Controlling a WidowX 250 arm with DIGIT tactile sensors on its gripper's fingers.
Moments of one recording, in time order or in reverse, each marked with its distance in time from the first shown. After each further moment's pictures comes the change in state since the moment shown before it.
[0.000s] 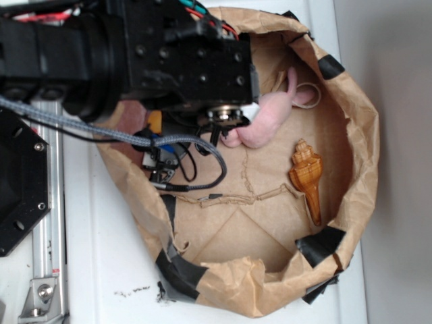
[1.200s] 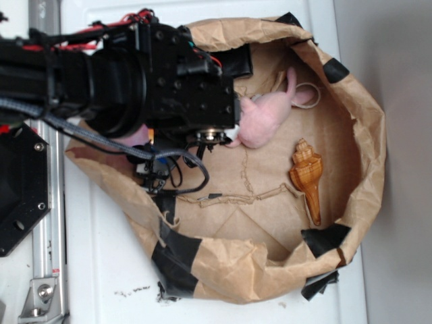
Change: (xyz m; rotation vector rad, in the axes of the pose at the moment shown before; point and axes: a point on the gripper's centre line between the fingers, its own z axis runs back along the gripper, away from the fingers) arm -0.009 -0.010 -0.048 -0.027 0.068 -0.005
